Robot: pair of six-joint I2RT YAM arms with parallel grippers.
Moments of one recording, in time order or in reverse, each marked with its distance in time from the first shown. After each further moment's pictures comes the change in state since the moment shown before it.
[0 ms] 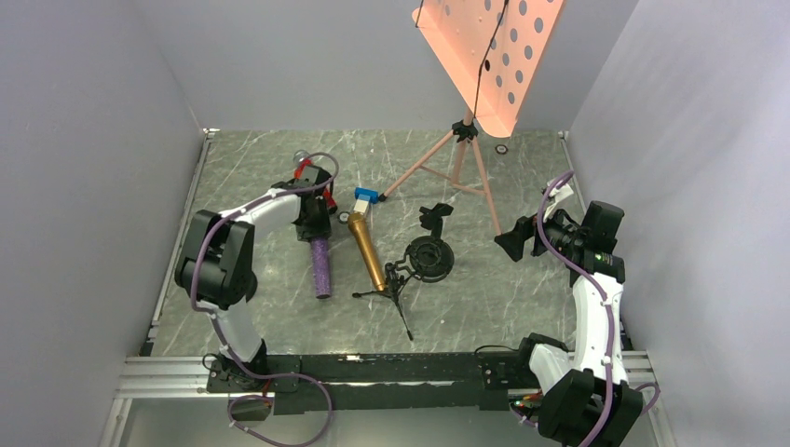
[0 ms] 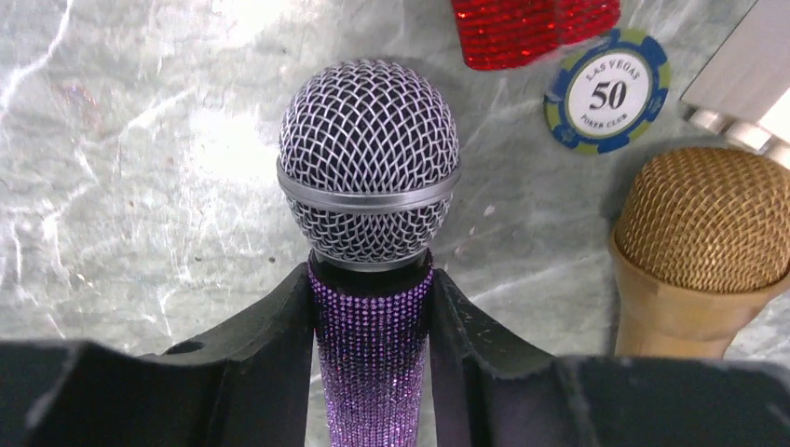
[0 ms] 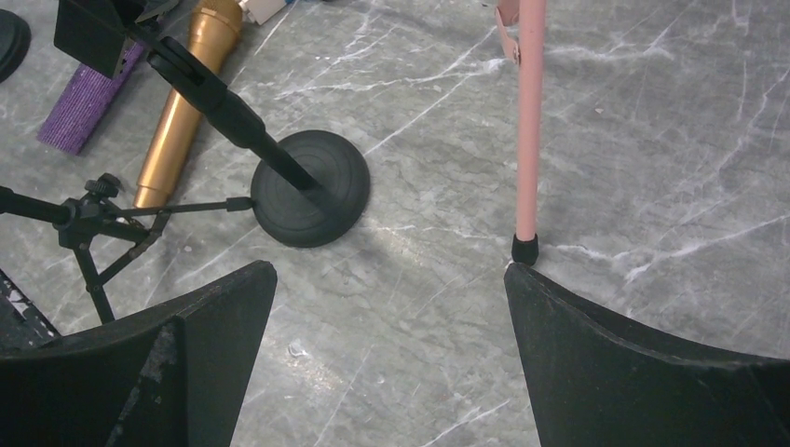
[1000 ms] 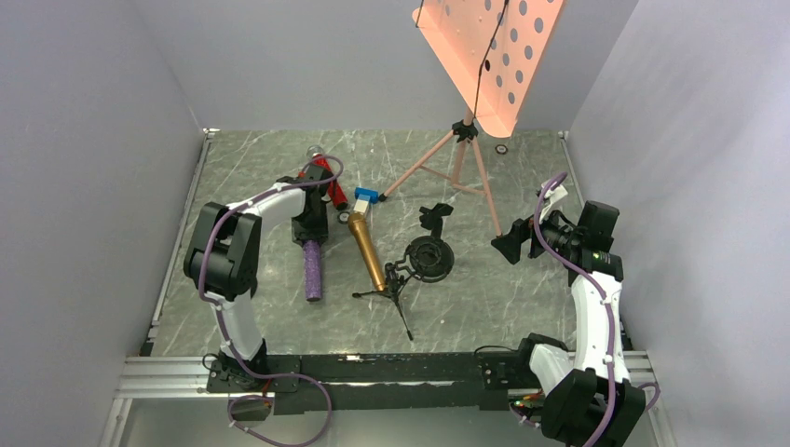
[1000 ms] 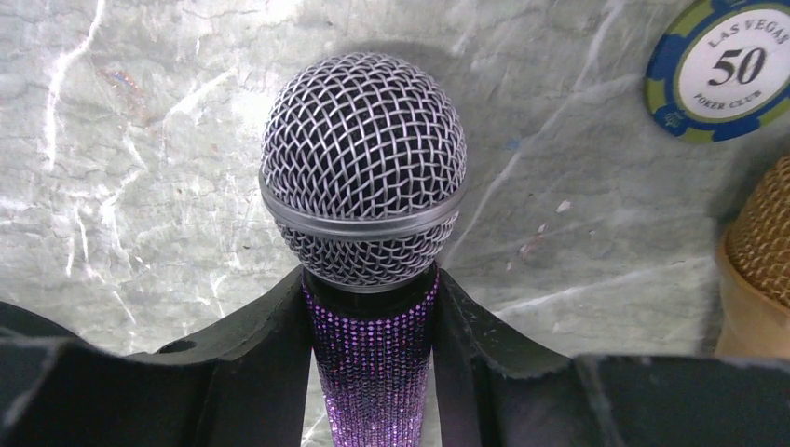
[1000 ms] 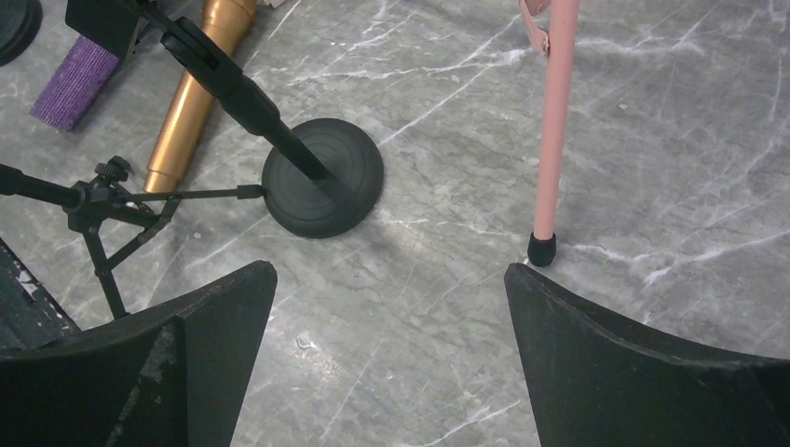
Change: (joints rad) left arm -0.002 0.100 0.113 -0.167 -0.066 0.064; right arm 0.029 0.007 0.000 -0.027 0.000 -0.029
